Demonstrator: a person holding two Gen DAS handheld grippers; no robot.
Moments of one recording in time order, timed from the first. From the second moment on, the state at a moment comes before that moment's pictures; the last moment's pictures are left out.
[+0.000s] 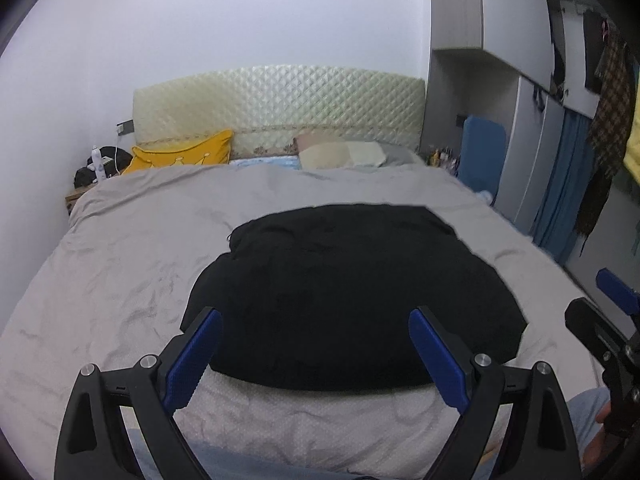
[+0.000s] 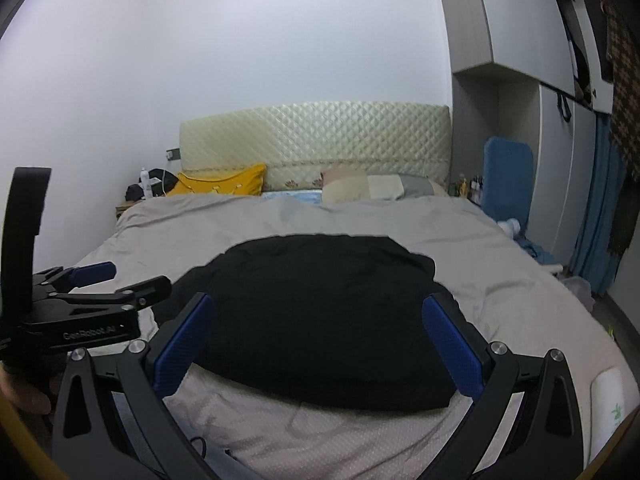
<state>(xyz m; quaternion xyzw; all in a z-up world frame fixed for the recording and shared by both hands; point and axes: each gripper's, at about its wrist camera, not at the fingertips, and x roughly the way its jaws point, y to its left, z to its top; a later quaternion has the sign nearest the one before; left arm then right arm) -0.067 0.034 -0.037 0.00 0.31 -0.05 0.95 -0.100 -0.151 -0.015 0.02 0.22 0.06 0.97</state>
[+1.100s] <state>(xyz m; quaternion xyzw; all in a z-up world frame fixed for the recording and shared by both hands) -0.057 0.022 -0.053 0.01 0.34 -0.05 0.94 -0.077 -0.166 -0.054 0.04 0.28 0.03 0.96</state>
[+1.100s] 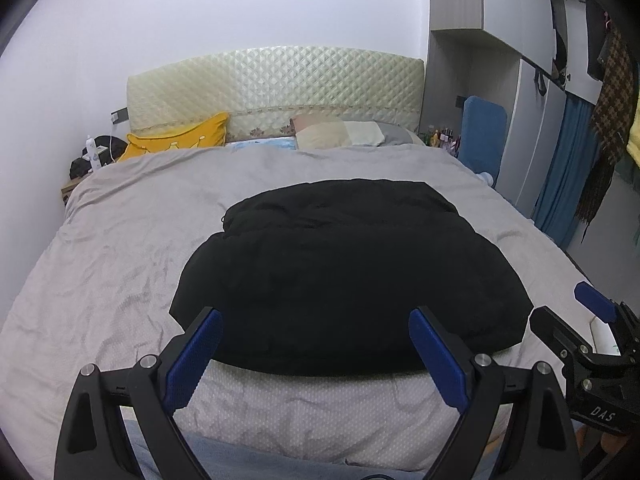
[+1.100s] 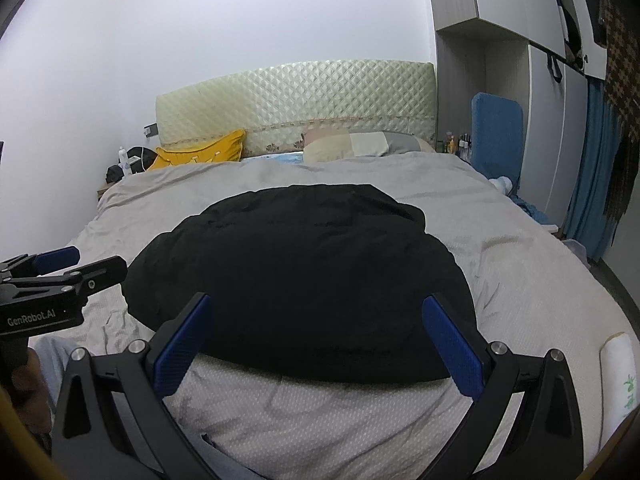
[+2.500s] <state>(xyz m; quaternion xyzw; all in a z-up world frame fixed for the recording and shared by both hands) -0.057 0.020 -0.056 0.01 0.34 -0.05 0.94 -0.083 -0.169 -0.059 0.05 0.28 0.02 0.96</state>
